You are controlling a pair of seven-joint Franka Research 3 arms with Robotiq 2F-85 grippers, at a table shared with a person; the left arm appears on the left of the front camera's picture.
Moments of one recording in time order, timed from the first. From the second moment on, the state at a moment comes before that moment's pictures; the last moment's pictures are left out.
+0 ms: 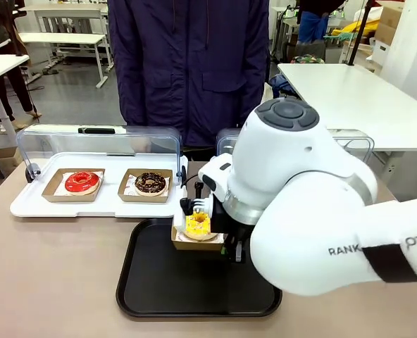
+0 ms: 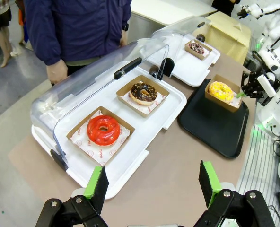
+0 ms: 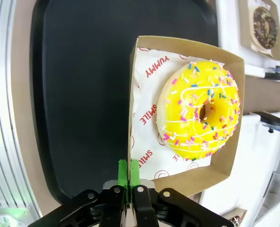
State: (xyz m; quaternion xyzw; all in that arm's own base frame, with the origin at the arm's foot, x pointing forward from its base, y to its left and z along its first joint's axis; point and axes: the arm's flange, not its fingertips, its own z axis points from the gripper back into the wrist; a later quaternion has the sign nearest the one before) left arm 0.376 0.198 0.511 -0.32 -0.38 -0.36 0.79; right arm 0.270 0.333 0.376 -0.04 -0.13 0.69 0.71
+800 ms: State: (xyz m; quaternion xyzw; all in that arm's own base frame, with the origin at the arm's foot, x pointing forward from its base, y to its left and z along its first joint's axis) left arm 0.376 0.198 0.511 -0.32 -0.38 -0.36 0.79; right arm 0.261 0.350 0.326 -0.02 -0.11 0.69 0.71
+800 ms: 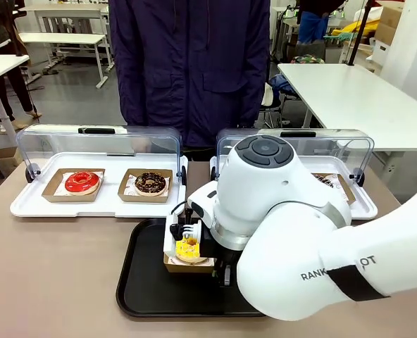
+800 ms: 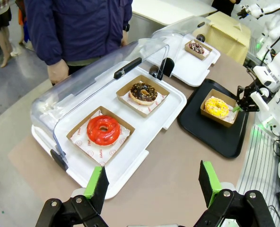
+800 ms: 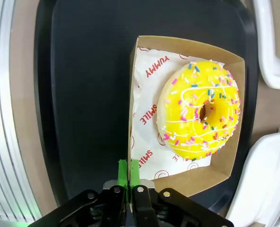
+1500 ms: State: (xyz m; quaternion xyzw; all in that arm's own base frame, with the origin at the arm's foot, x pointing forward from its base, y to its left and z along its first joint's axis) left arm 0.376 0.198 0.511 -0.32 -0.38 -0.36 0.79; right arm 0.262 0.351 0.311 -0.02 -0.10 0.69 0.72
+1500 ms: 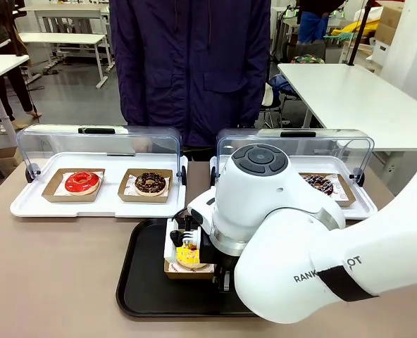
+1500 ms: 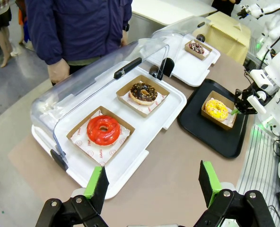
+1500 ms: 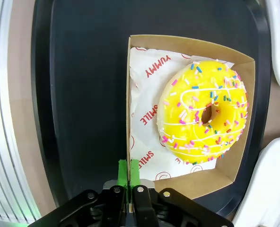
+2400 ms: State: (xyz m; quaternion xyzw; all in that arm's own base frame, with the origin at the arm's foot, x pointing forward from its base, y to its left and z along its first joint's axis) left arm 0.376 0.198 0.511 -0.32 -0.38 -0.36 0.79; right arm 0.263 0.341 0.325 -0.02 -0.08 0.68 0.73
